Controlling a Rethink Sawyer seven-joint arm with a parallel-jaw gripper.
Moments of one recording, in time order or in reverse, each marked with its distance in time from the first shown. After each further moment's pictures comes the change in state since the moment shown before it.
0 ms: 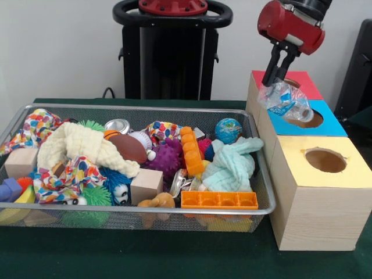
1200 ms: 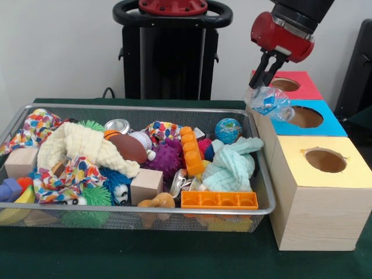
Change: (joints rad) arm 0.019 0.068 -0.027 -0.049 0.031 0.233 0.000
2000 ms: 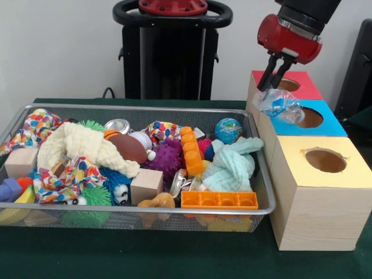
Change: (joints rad) arm -0.004 -0.002 0.020 0.000 0.050 0.000 0.000
